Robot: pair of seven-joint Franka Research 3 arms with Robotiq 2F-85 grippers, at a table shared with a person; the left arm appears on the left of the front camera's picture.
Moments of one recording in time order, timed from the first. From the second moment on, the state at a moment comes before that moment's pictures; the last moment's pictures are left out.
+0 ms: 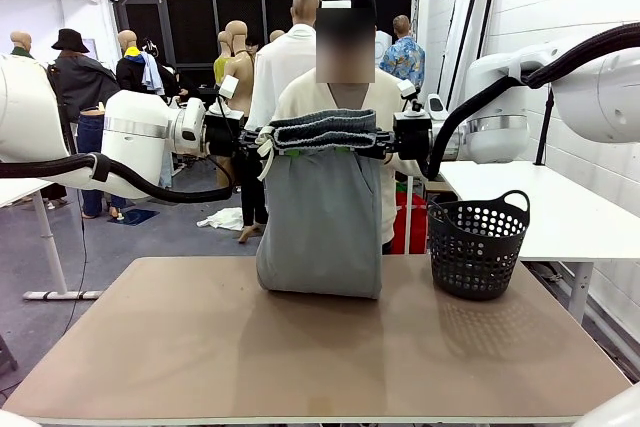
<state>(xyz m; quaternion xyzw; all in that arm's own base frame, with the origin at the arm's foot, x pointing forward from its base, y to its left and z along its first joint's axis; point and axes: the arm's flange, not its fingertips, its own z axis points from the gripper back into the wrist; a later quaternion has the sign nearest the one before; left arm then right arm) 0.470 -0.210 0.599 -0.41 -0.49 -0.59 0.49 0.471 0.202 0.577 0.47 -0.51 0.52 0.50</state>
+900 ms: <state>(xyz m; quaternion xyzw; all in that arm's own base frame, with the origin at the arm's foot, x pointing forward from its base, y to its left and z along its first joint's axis) 0.470 -0.210 0.599 -0.41 -0.49 -0.59 0.49 0.471 0.202 0.577 0.47 -0.51 0.52 0.50</state>
